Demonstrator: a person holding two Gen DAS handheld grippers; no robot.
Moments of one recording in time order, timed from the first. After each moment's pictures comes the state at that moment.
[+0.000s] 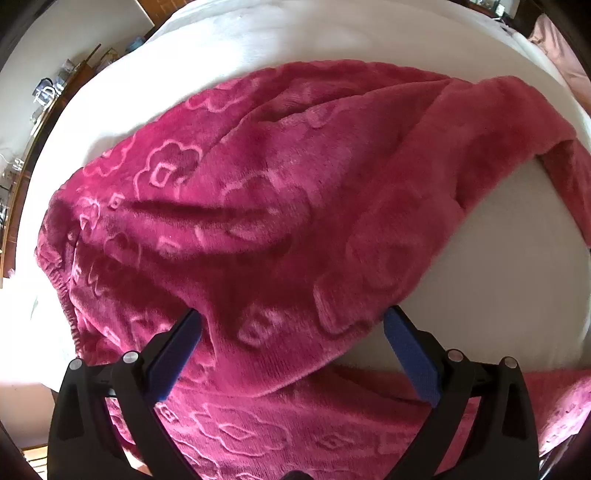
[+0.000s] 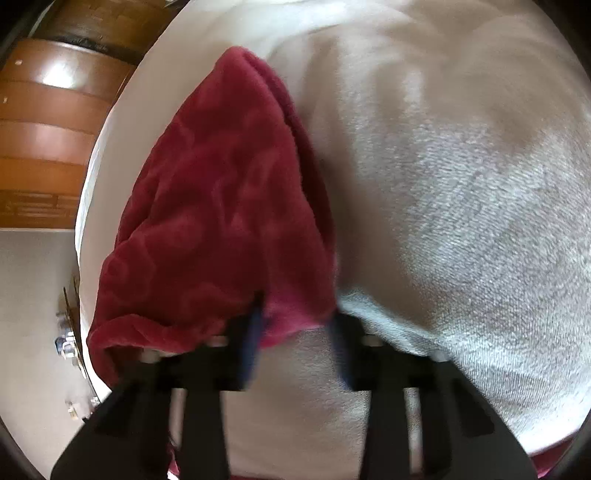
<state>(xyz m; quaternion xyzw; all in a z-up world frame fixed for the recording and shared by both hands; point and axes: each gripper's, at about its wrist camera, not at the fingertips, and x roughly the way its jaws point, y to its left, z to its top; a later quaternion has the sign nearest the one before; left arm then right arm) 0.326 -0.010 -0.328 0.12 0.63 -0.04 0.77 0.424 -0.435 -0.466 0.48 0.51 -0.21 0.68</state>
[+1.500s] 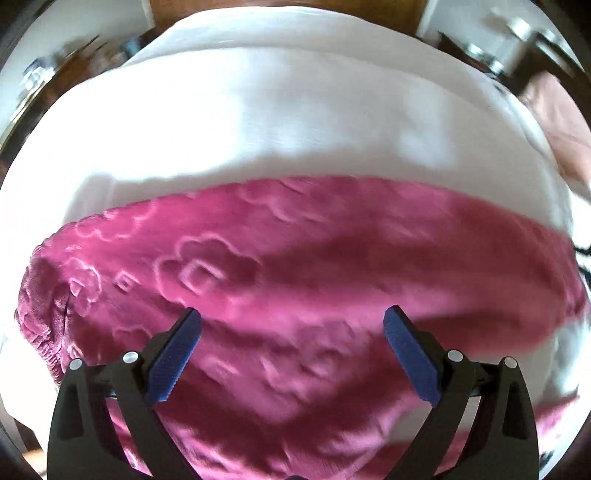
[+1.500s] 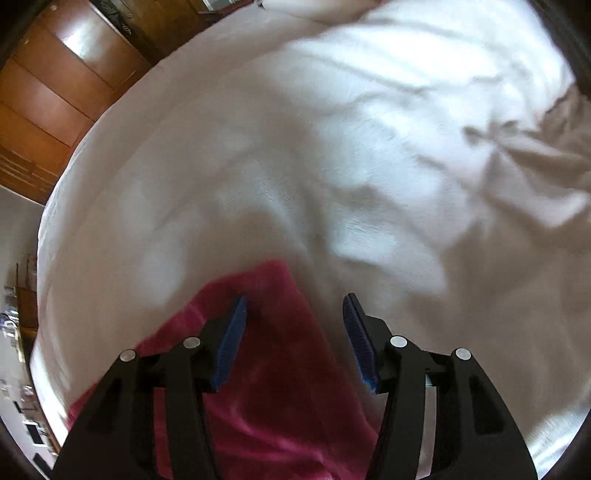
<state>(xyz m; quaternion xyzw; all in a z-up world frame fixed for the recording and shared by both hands) 0.510 0.148 -0.343 0.02 0.59 -0.08 0.80 0.531 -0.534 -0.427 0.34 0.52 -0.26 0.74</state>
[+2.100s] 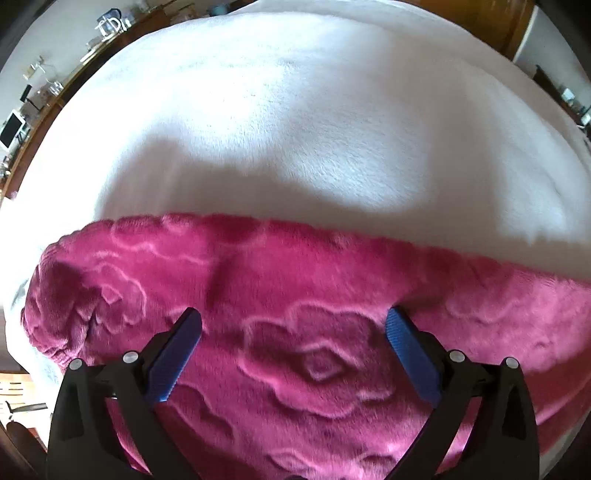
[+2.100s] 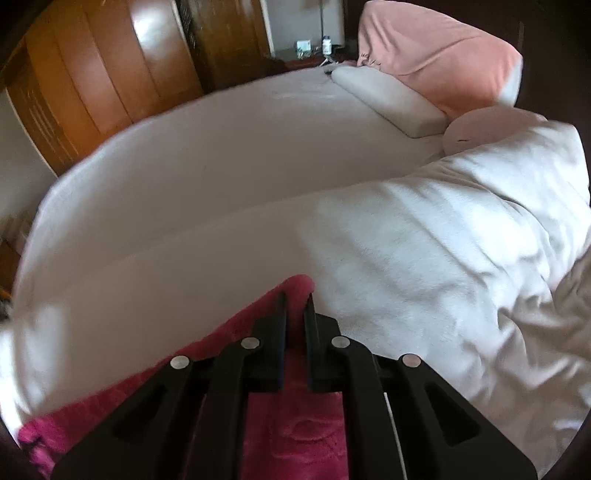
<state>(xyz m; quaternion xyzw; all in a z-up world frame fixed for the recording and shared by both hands) 0.647 0.242 -0.405 0.00 0.61 0.08 0.79 0.652 -0.520 -0.376 0.17 0.46 -0.25 0.83</state>
